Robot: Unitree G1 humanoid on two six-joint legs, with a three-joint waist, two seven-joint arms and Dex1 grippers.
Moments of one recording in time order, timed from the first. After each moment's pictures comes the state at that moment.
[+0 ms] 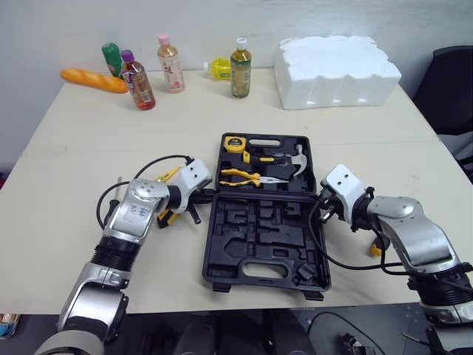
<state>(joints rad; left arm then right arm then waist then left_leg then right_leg) -0.64 0.47 -0.16 0.20 0.00 0.50 -0.88 -0.42 -0.71 0.10 -0.17 0.13 0.77 0.71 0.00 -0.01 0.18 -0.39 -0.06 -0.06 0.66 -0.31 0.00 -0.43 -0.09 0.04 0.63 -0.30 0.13</state>
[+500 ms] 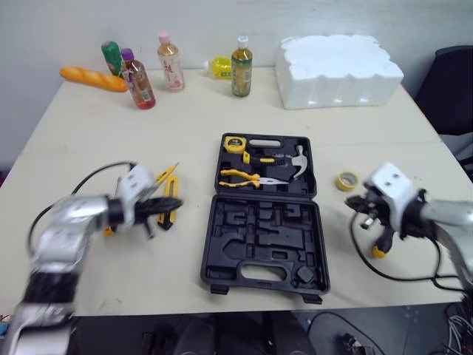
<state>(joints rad) -0.20 0.81 0.24 -0.03 -0.29 0.48 -1.09 -0.10 -0.93 -0.32 -0.38 0.32 0.85 0.90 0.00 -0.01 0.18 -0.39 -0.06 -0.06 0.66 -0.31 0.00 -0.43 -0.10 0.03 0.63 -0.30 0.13</state>
